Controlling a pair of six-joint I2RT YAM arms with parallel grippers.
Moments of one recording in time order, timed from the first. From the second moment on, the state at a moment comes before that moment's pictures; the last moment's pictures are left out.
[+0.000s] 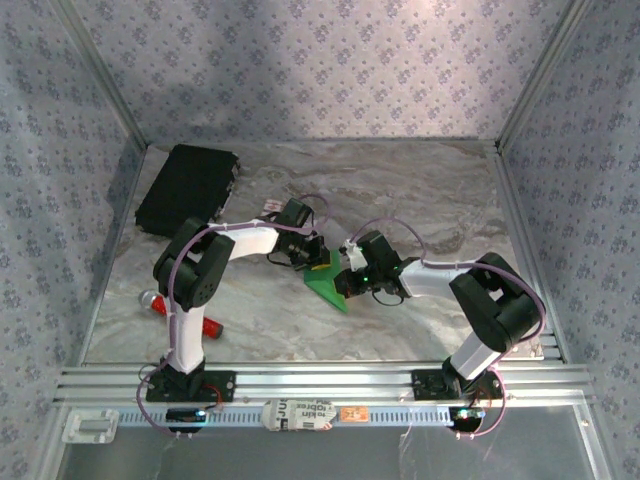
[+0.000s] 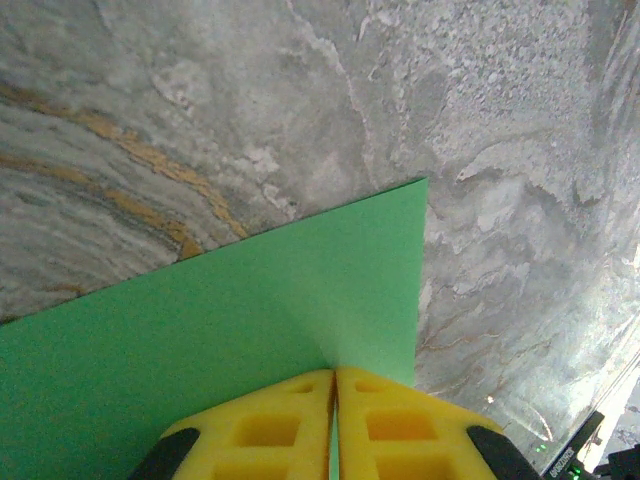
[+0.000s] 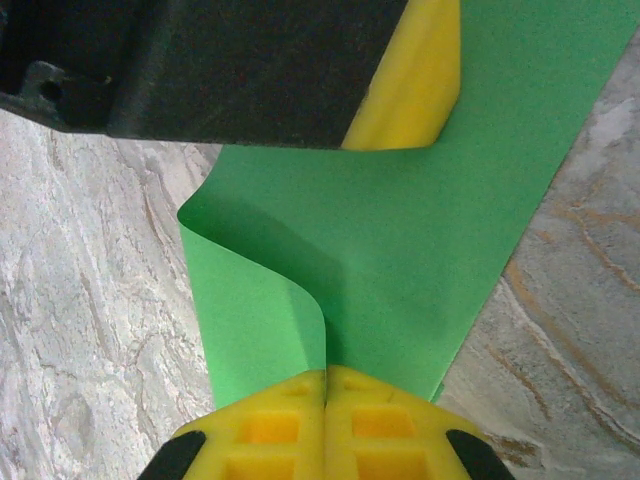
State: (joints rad) left arm -0.62 2.00 1.19 -0.28 0.53 -0.76; right arm 0.64 1.61 0.67 0.04 -0.43 0.37
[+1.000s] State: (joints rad) left arm -0.62 2.00 1.17 -0.26 0.54 -0.77; right arm 0.66 1.61 0.67 0.01 -0.41 0.37
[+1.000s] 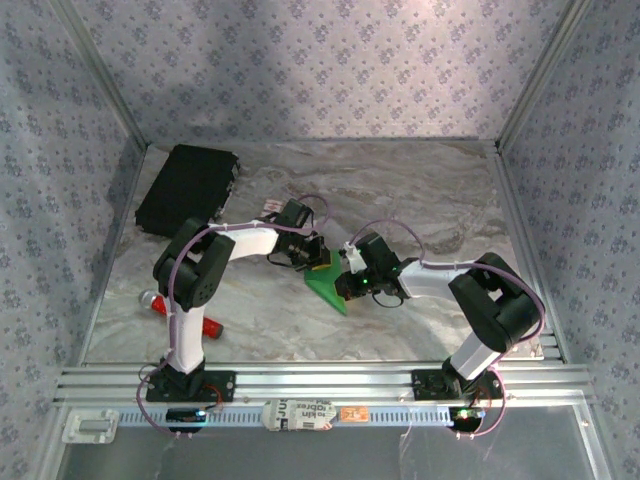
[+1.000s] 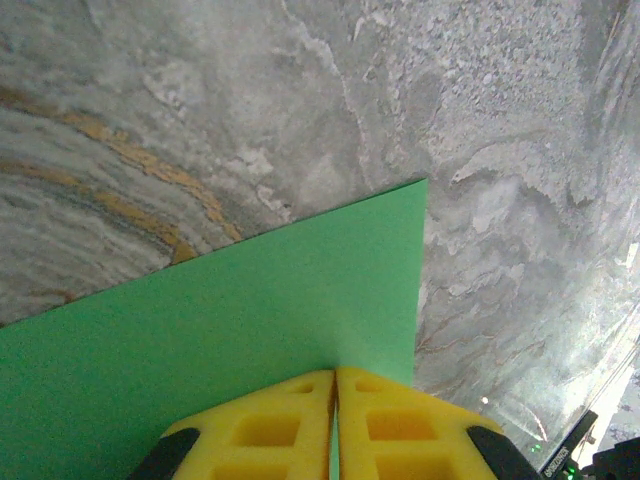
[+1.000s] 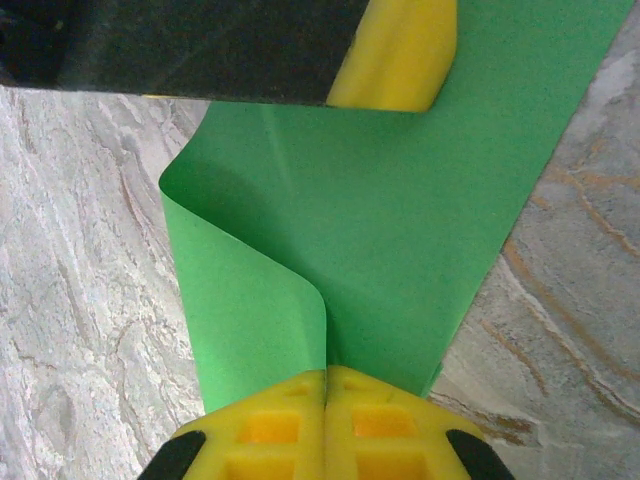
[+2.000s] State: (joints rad) left arm -0.63 2.03 1.28 -0.36 0.53 -0.74; right arm 0.66 1.63 0.67 0.03 -0.40 0.38
